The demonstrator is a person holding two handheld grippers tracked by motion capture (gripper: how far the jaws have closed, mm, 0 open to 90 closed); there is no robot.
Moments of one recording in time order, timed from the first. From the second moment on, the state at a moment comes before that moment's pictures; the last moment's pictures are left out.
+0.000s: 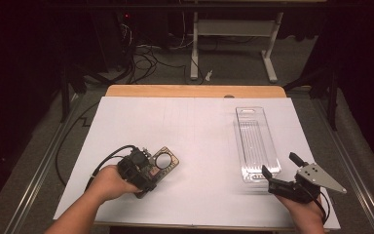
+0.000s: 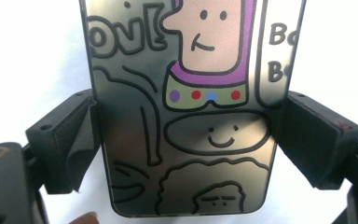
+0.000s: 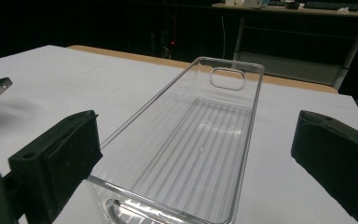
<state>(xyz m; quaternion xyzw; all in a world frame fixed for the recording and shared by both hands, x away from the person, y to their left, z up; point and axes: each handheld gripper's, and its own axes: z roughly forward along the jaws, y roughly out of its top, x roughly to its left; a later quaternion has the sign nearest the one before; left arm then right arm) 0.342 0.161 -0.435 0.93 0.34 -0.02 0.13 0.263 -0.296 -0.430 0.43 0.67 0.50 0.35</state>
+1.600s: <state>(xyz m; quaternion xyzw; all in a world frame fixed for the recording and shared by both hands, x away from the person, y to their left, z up) 0.312 0.200 -0.451 0.79 0.37 0.12 0.48 0.265 -0.293 -0.433 0.42 0.67 0.51 0.35</state>
